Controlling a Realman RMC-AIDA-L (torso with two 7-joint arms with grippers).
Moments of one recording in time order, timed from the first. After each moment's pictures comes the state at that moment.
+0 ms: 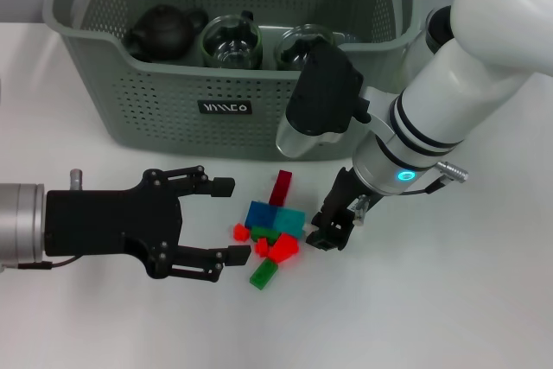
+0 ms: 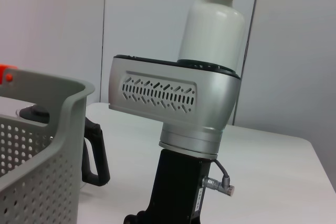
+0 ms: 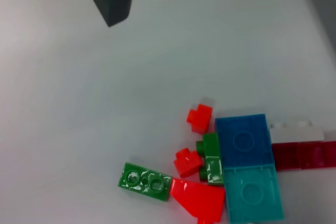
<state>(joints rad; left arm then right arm) -0.38 -2.15 0.73 0.93 2.02 1.80 -1.29 1.04 2.12 -1.75 -0.66 -2.30 -1.15 2.32</state>
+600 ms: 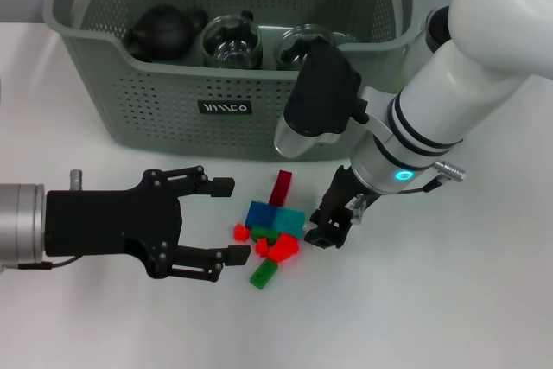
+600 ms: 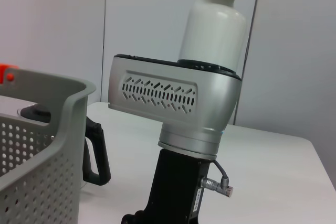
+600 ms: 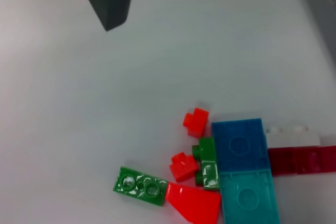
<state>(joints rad) -0.38 -2.15 0.73 0.93 2.02 1.80 -1.29 1.04 2.12 -1.76 -0.66 -2.30 -1.13 2.32</state>
